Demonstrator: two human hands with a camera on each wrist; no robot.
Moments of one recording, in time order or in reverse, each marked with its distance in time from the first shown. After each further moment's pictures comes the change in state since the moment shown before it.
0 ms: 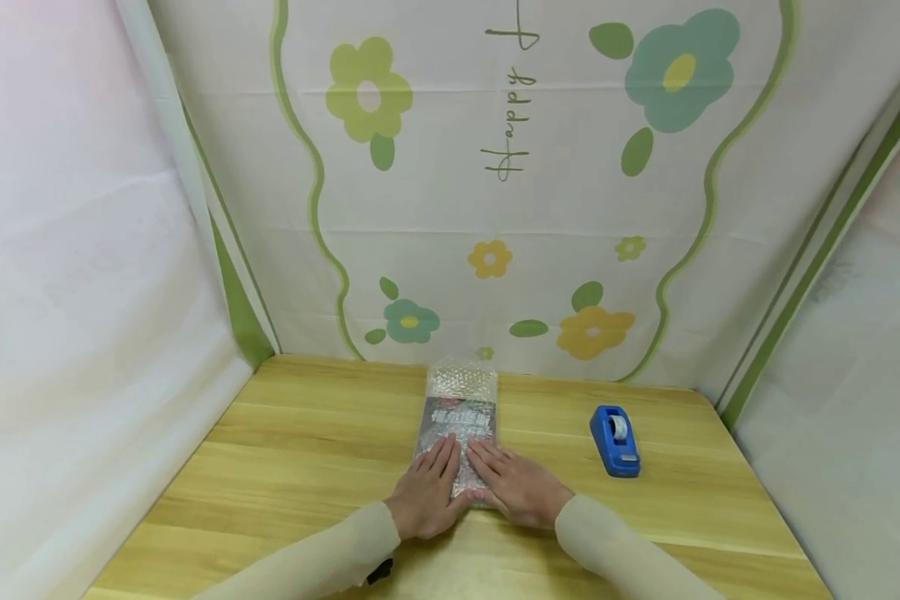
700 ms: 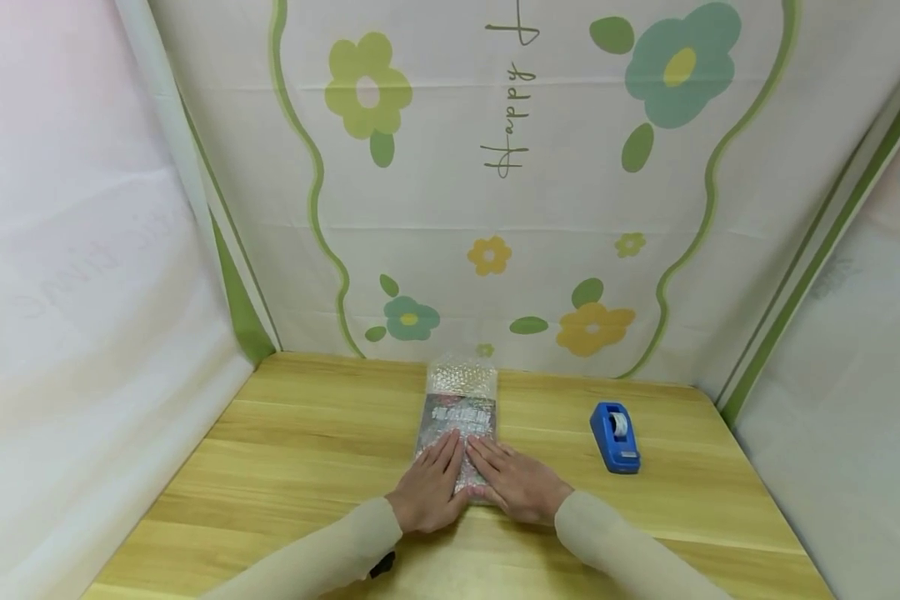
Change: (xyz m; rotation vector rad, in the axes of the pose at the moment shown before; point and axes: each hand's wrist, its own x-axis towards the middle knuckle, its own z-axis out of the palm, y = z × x) left_hand 0.007 -0.005 0.009 -0.053 0.028 0.067; right_hand 0.001 0.002 0.001 0.035 -0.043 0.029
